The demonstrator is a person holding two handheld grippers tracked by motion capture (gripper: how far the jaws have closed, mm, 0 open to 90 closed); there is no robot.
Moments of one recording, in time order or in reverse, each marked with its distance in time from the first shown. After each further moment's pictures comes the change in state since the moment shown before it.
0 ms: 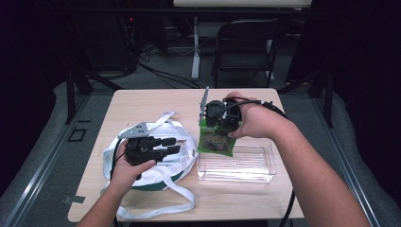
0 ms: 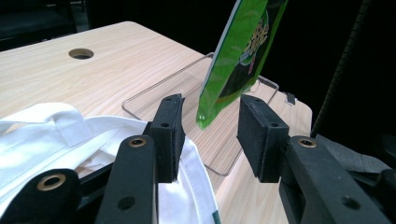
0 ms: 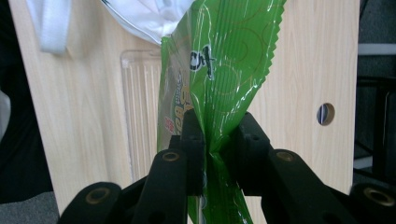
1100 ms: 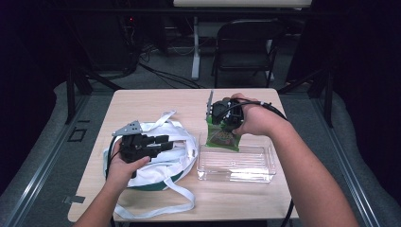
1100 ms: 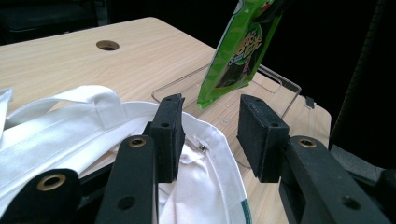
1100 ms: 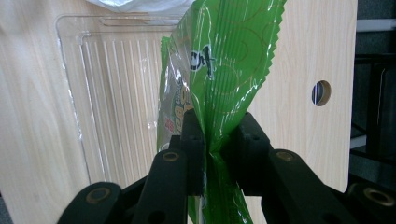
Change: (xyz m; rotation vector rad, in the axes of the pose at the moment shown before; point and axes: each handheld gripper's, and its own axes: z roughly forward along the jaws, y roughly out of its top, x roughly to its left) left arm 0.018 -0.007 -0.009 -0.006 0.055 -0.053; right arm -0.021 -0.017 0.043 0.063 -0.040 0.026
